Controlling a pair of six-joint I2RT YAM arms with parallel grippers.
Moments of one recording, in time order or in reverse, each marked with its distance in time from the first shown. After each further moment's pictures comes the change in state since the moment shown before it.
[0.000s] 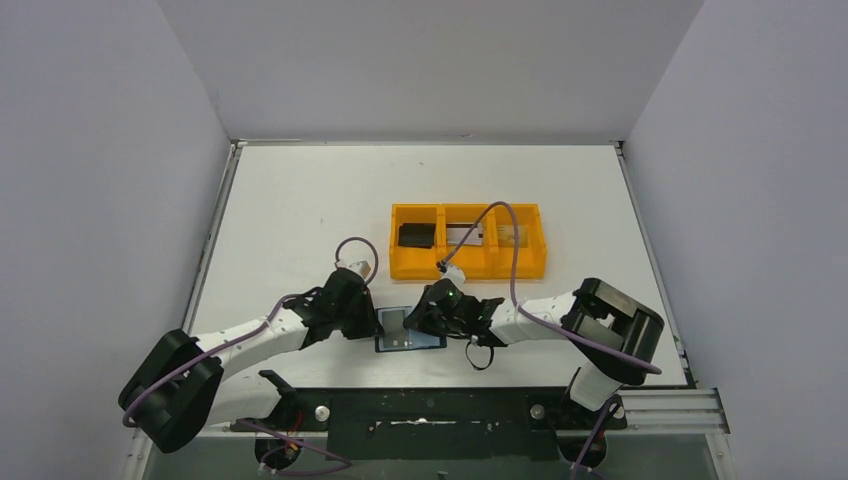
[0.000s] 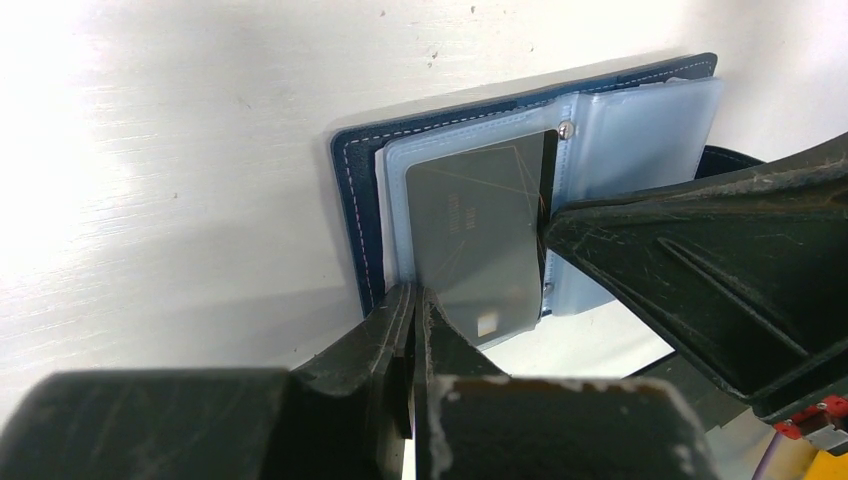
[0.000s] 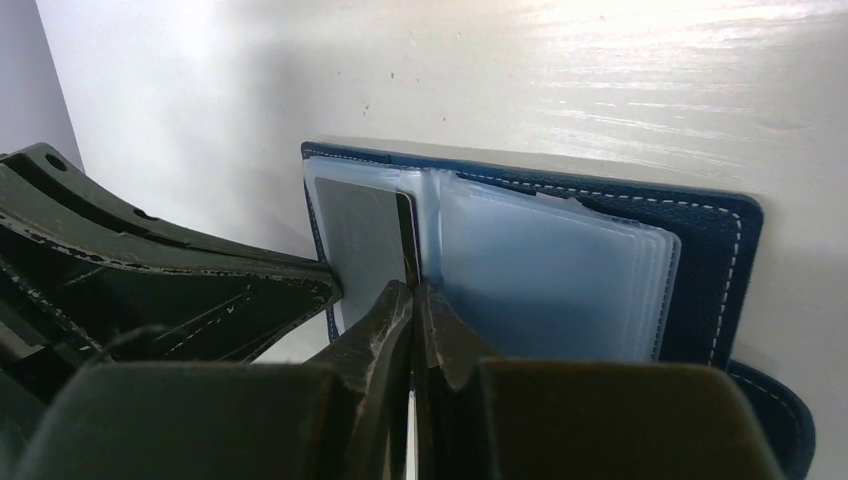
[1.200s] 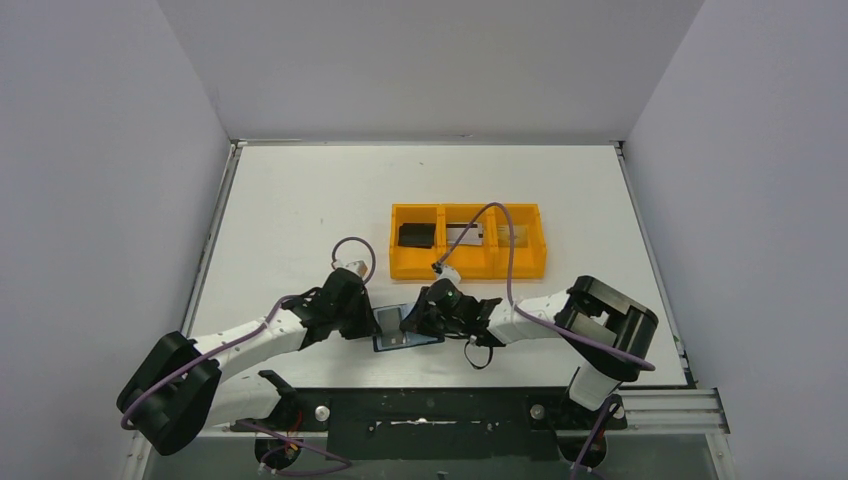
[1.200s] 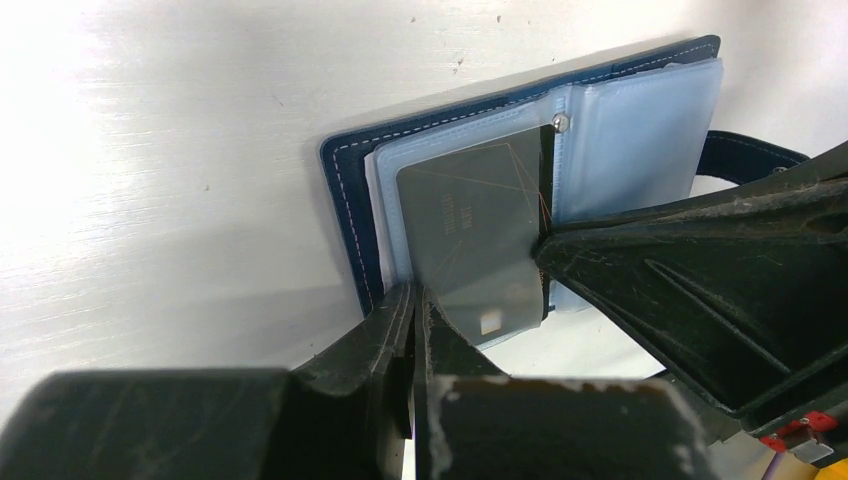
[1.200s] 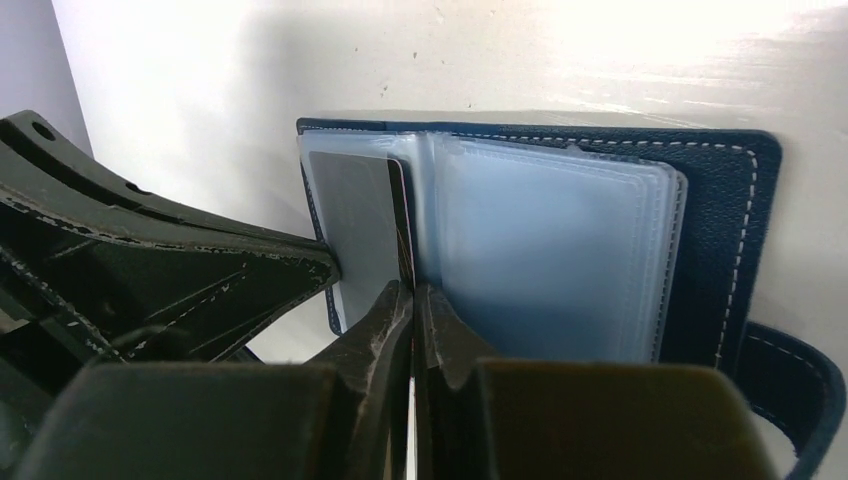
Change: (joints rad) left arm 0.000 -0.014 -0.003 -0.018 -0.028 -0.021; right arm -0.002 0.029 0.006 0.032 -0.062 -0.028
